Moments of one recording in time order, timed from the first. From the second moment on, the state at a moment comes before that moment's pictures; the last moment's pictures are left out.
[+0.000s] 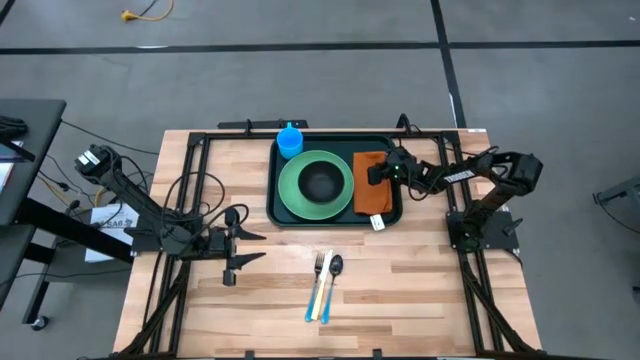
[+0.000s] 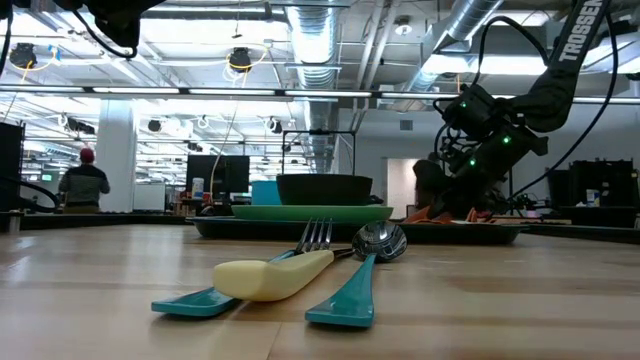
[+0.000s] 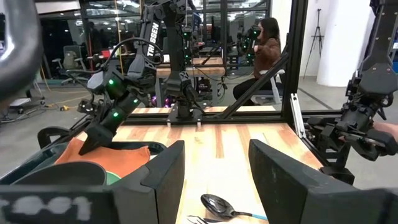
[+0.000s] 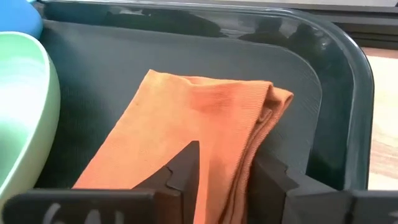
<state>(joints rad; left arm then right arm) -0.69 0.95 0.32 0.69 -0.74 0.04 -0.56 1.58 0.43 0.44 0.29 0.52</state>
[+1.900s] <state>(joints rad) -0.69 0.95 0.32 0.62 -0.74 0.00 -0.52 1.58 0.66 -0.14 0.26 0.41</state>
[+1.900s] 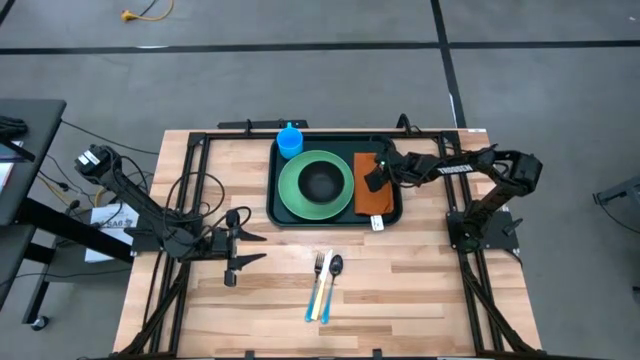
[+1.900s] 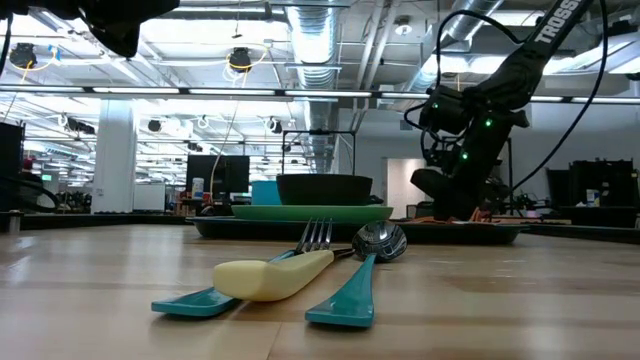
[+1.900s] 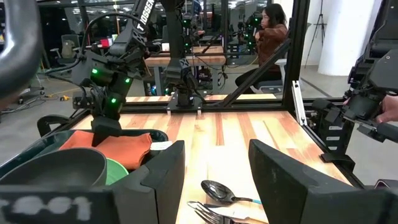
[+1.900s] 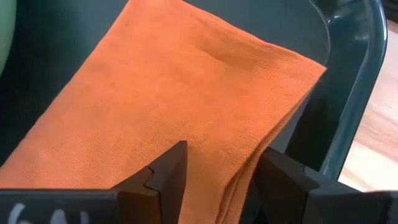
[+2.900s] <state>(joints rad) -0.69 0.95 0.32 0.62 -0.75 0.00 -0.52 1.56 0.66 -0.17 0.26 0.37</state>
